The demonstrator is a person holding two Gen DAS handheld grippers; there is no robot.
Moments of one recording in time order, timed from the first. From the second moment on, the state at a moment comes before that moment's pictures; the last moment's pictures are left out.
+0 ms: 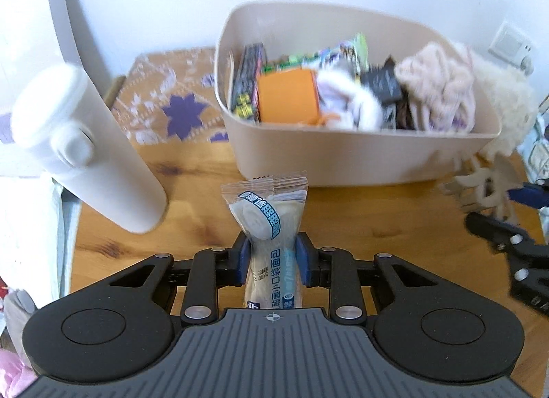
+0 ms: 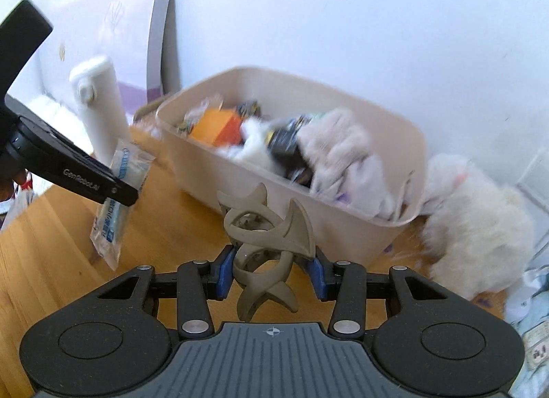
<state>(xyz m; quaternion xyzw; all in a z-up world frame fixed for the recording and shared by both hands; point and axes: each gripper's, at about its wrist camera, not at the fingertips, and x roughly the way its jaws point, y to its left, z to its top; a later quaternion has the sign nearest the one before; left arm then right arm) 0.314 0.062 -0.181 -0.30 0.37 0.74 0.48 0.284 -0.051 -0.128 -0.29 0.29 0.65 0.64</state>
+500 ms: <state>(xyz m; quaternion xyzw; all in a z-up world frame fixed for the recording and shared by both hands) 0.327 0.083 -0.109 -0.26 0.33 0.75 0.52 0.329 -0.025 -0.054 -0.23 0.25 0.61 0.71</state>
